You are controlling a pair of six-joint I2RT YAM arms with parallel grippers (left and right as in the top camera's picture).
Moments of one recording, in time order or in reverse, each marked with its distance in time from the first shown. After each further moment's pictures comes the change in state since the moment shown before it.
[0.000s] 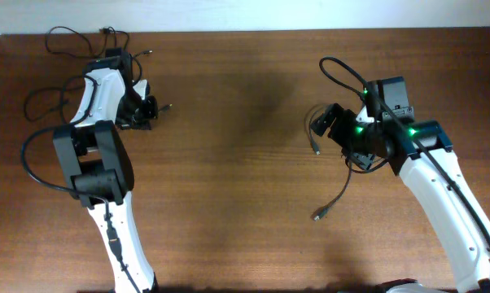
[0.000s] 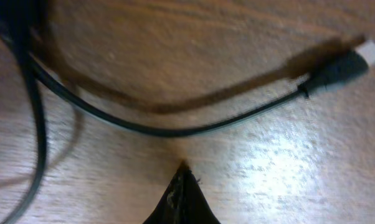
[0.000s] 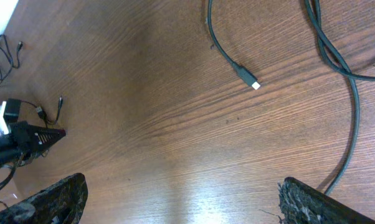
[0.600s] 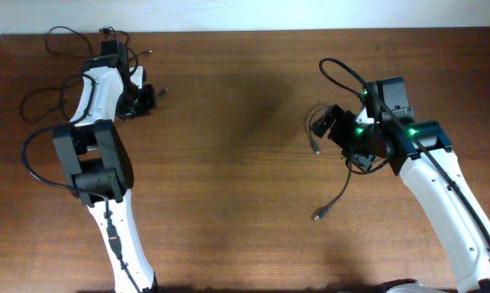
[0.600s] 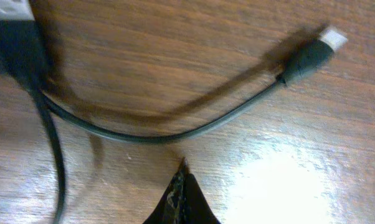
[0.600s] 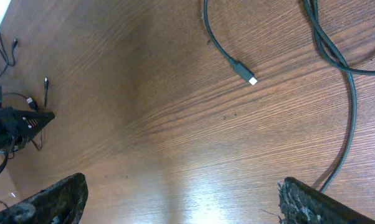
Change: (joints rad) left arm 0.009 0.027 0.055 0.119 0.032 -0.003; right arm 0.000 0.000 0.000 -0.017 -0.001 0.000
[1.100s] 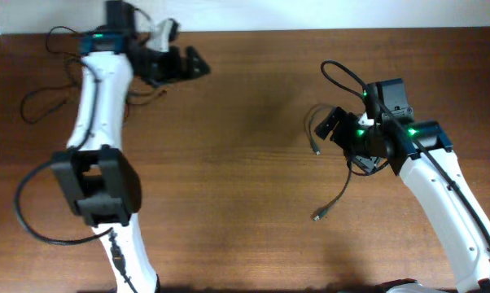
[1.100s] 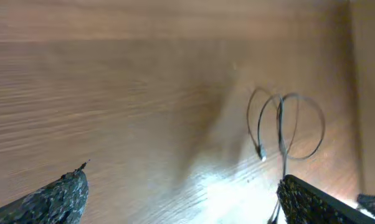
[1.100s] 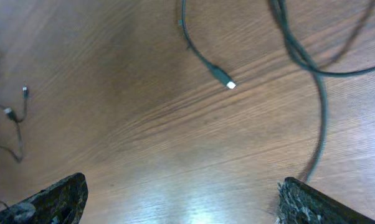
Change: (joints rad) left arm -0.140 -0.252 0.069 -0.063 0.555 0.009; right arm -0.002 0.000 0.000 -0.033 0.069 0.000
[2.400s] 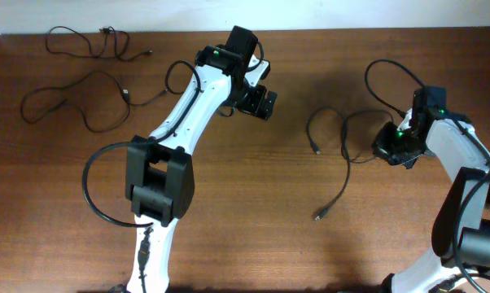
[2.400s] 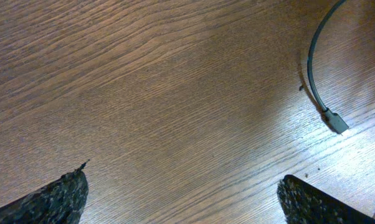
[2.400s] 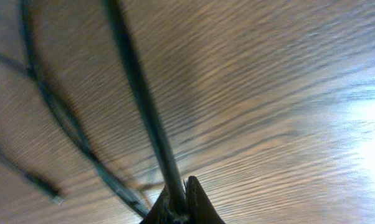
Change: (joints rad) left arm -0.412 0.110 -0.012 0.004 -0.458 0.003; right arm -0.401 0.415 -0.035 0.151 -0.064 -0.384
